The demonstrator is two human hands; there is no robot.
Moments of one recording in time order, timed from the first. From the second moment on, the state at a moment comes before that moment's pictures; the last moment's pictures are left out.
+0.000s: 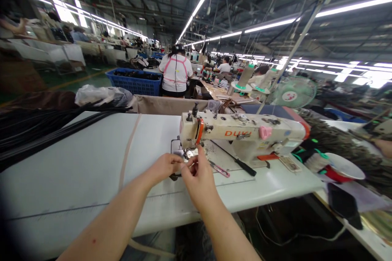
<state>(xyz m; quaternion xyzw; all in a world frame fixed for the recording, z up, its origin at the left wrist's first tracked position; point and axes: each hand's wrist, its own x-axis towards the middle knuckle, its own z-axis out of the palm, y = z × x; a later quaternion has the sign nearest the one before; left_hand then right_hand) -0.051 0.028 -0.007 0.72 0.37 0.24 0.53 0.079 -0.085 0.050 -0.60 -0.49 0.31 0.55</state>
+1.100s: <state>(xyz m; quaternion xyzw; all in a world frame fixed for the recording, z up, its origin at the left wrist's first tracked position) -0.042 0.037 -0.015 0.81 0.43 0.20 0.33 0.055 -0.095 0.042 -0.55 -0.49 0.25 0.62</state>
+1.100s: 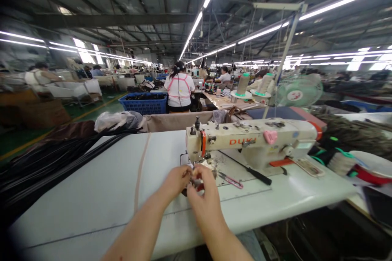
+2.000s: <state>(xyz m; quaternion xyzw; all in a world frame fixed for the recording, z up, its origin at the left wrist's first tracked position) -0.055 0.031 -0.014 0.79 0.33 0.15 0.49 0.074 -0.088 0.022 -0.59 -0.52 0.24 0.56</state>
